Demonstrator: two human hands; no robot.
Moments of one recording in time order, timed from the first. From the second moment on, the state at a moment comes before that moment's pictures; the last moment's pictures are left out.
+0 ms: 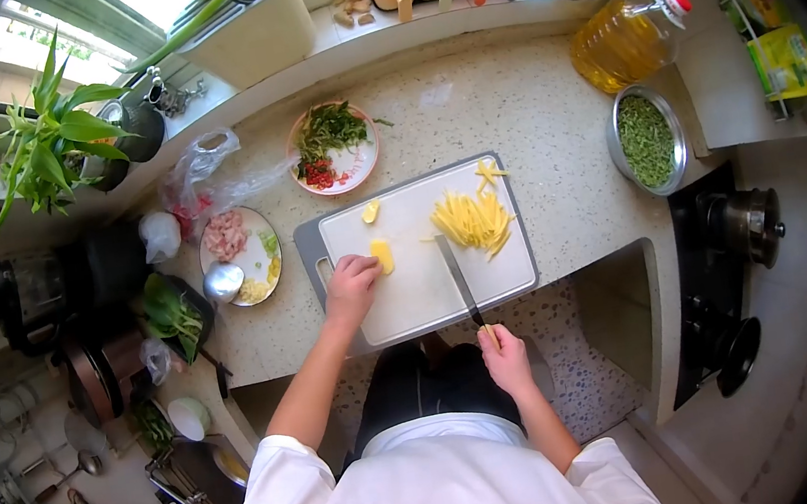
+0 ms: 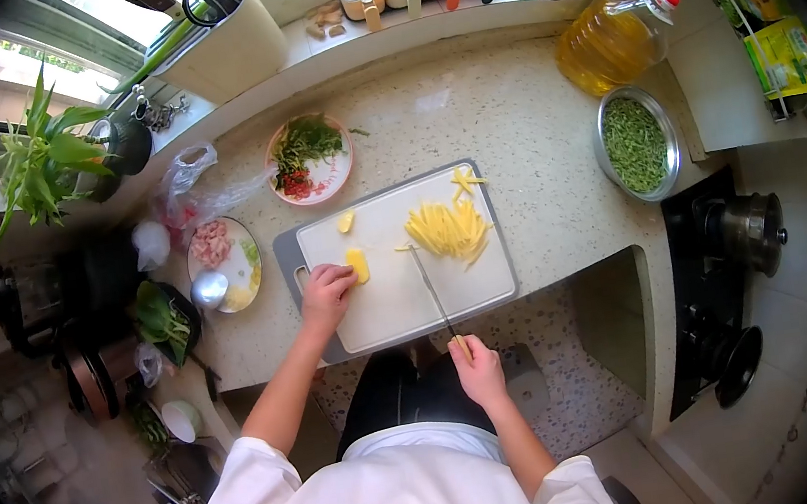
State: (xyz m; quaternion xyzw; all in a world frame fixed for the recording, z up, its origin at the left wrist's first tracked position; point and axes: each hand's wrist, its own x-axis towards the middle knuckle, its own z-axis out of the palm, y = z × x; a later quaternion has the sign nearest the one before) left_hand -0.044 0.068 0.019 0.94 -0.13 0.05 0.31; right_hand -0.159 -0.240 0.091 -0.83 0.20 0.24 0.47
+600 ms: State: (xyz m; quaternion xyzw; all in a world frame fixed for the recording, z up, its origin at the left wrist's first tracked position) left_hand -0.045 0.038 0.032 0.95 -0.09 0.06 0.28; right_hand -0.165 -0.238 0.082 -0.83 0.17 0.18 0.49
